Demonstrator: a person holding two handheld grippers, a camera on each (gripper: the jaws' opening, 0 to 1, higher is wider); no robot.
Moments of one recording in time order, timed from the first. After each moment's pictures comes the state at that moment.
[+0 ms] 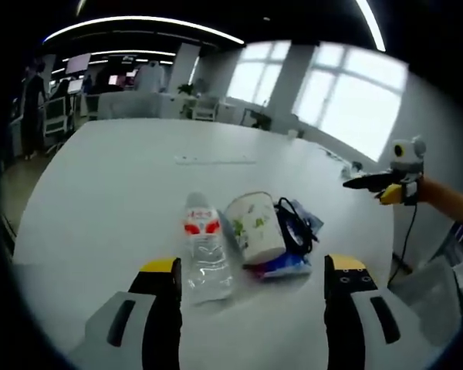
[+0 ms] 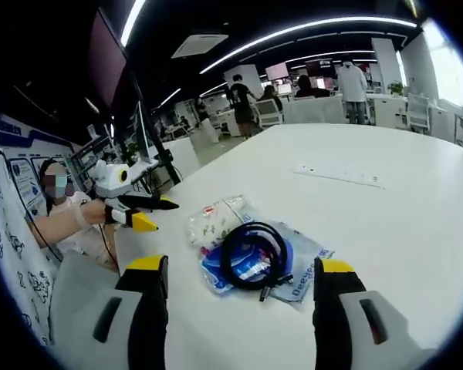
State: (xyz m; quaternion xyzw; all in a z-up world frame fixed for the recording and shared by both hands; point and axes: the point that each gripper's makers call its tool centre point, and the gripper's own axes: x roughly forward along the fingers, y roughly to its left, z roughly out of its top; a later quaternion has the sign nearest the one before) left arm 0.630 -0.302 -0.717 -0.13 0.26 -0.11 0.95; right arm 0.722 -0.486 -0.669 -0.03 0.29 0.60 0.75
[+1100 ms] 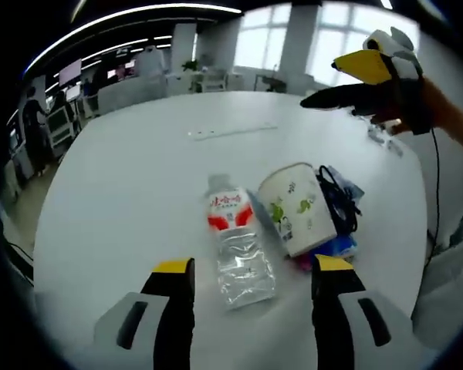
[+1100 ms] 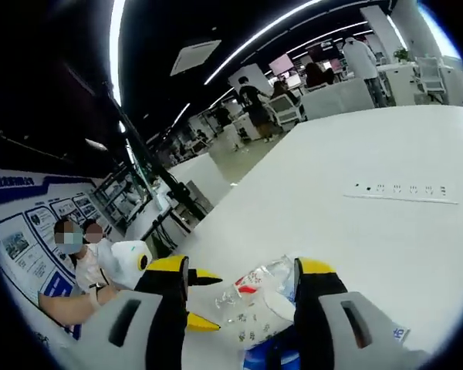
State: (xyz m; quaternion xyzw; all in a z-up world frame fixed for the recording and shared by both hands) left arm 0.662 -0.273 -0.762 -0.05 0.36 -0.07 0.93; right arm 0.755 -0.325 -0.650 0.07 0.35 0.63 0.69
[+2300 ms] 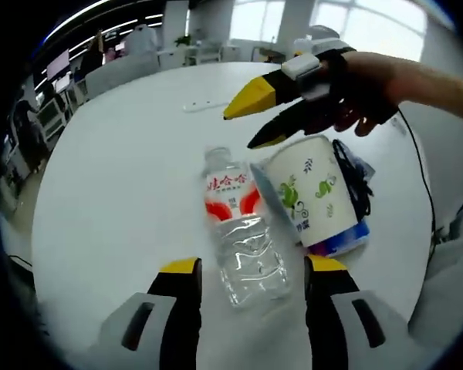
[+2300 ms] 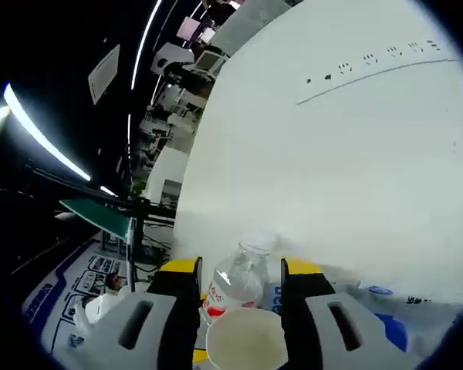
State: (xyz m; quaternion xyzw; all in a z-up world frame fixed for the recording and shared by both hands) left arm 0.661 -0.288 -0.783 -0.04 0.43 -0.08 0.90; right arm 0.768 -0.286 -0.761 0.18 0.59 0.49 0.62
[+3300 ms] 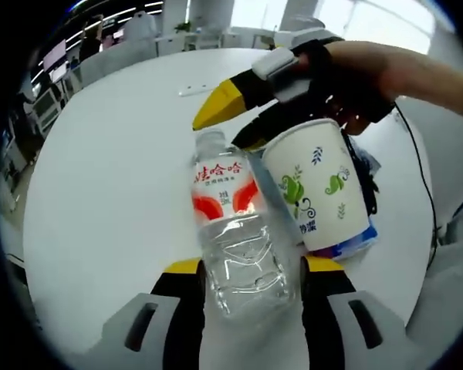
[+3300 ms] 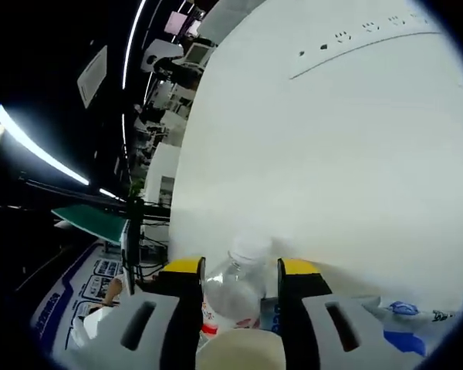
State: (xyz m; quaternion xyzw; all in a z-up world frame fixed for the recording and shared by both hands) left arm 0.668 -0.283 -0.804 -0.06 0.47 -0.09 0.88; right arm 0.770 -0.261 -0.786 0.19 0.62 0.47 0.60
